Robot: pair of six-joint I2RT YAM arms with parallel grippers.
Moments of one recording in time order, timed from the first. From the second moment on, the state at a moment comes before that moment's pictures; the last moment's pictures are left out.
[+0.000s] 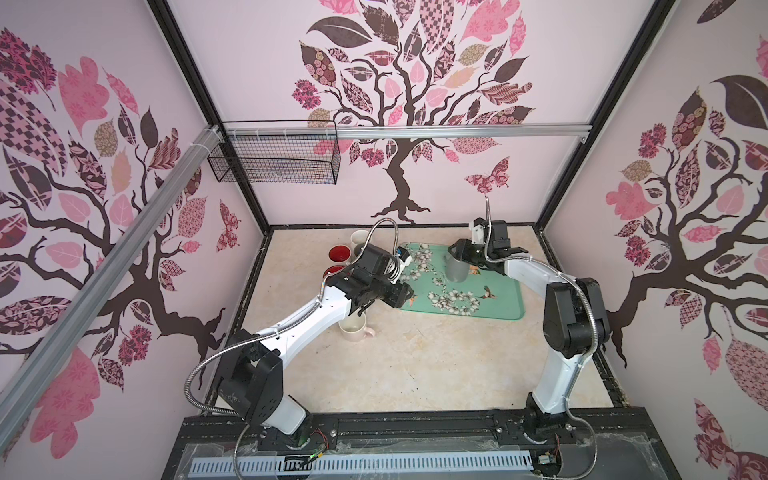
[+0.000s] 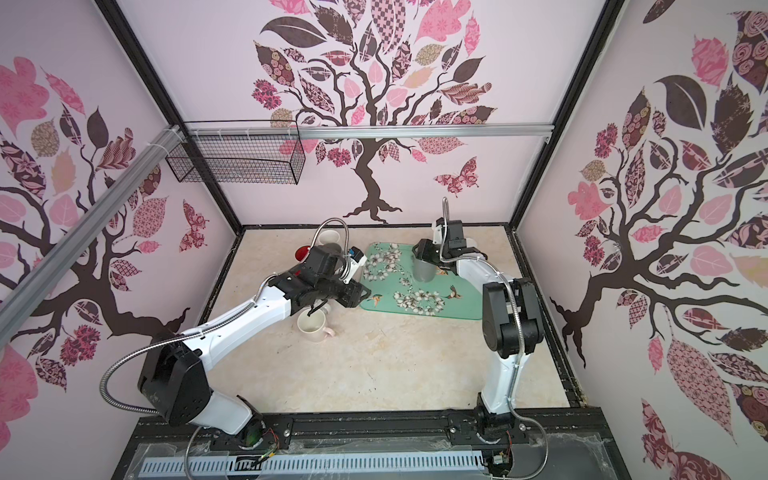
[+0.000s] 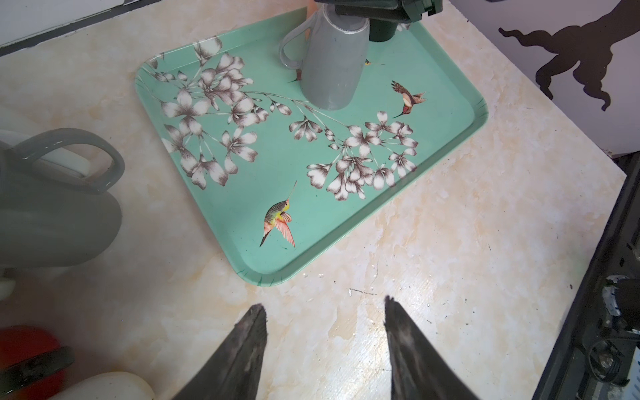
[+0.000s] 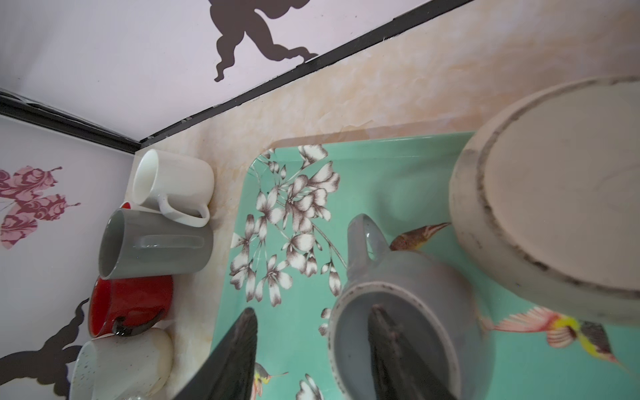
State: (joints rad) left arm -0.61 1.54 1.21 -0.45 0.23 -0.03; right arm 0.17 1.90 1.36 -0.15 -0.40 0.48
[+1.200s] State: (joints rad) left arm -0.44 1.86 1.49 -0.45 0.44 0.00; right arm 0.13 2.05 1.48 -0.18 -0.55 0.52
